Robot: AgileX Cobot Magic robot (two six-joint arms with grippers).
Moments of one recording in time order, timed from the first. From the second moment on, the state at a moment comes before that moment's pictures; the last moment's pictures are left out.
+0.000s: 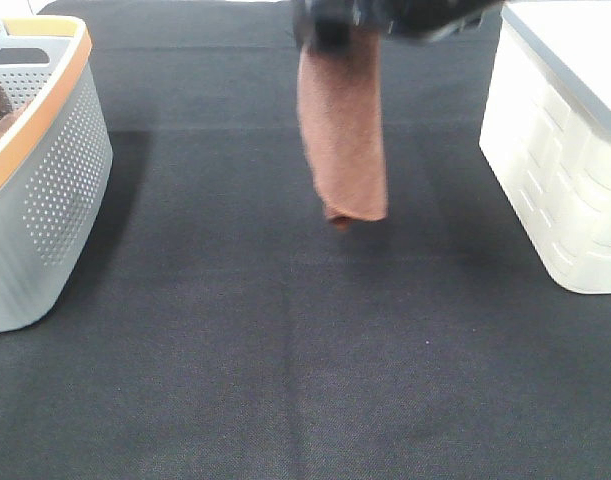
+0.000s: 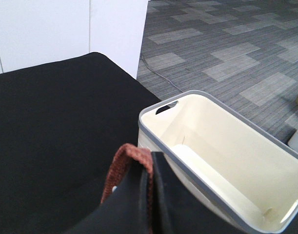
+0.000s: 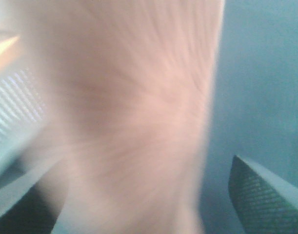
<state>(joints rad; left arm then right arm) -0.69 1.82 -2.13 -0.06 0.65 -0.10 0.66 1.48 -1.17 -0.37 0.28 0.44</state>
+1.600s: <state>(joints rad) -0.69 1.85 -2.14 -0.17 0.63 -0.02 0.74 1.70 -1.23 -0.34 0.24 0.32</state>
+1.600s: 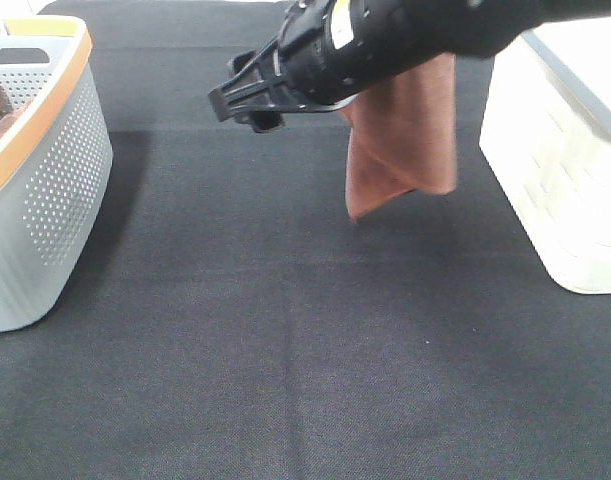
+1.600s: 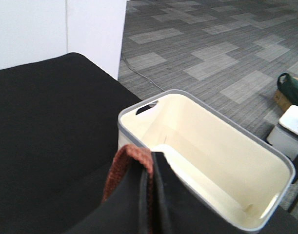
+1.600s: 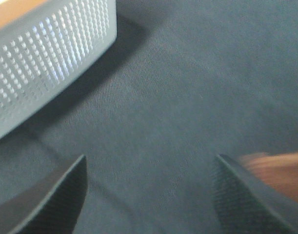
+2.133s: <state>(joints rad) -0.69 1.85 -2.14 -0.01 0.63 -0.02 0.74 1.59 -1.23 -0.35 0.48 0.38</state>
